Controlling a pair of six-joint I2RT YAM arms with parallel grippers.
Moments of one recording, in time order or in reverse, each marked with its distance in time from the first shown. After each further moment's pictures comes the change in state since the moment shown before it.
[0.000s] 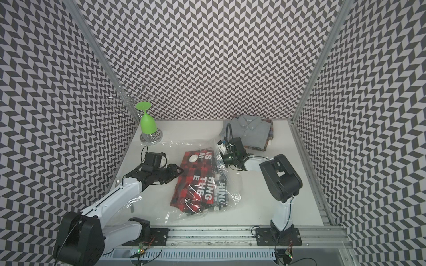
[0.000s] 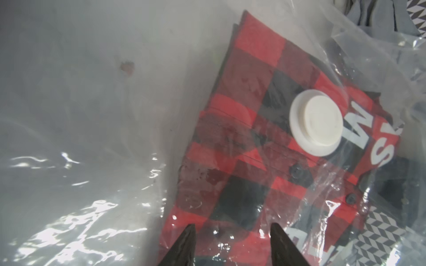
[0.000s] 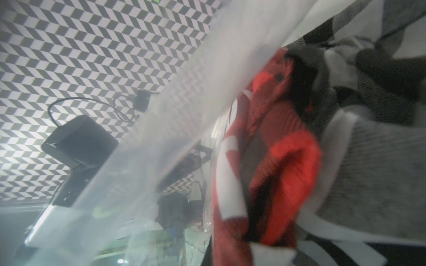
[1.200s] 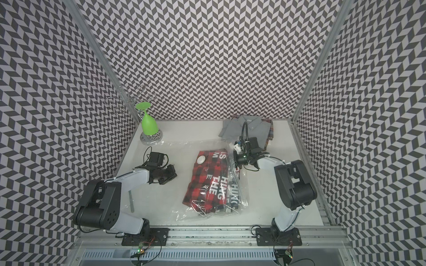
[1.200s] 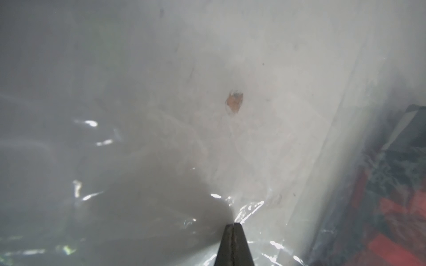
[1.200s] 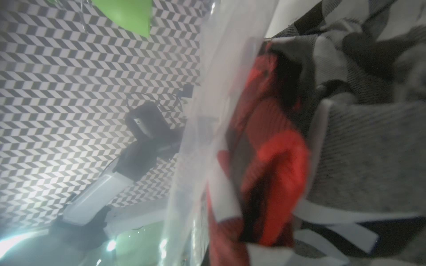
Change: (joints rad) left arm 0.105 0.329 0.003 0.143 -0.082 0.051; right arm -0.209 -0.157 -0.057 -0.319 -0.079 -0.086
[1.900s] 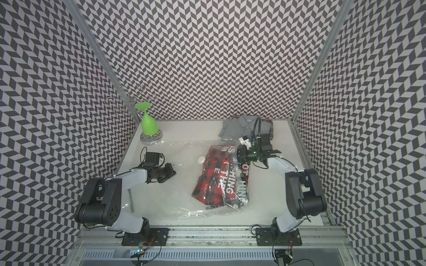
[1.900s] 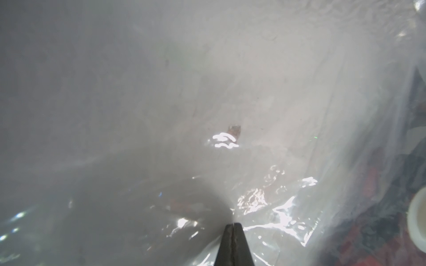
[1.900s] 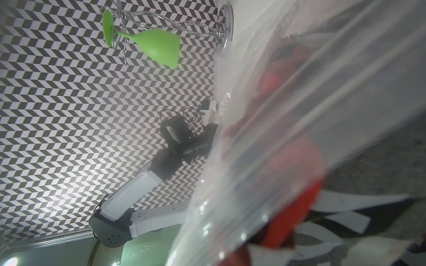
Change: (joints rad) left arm 0.070 0.031 -0.016 0.087 0.086 0.044; right arm -0.103 -0.114 0.019 -0.084 -0.050 0.020
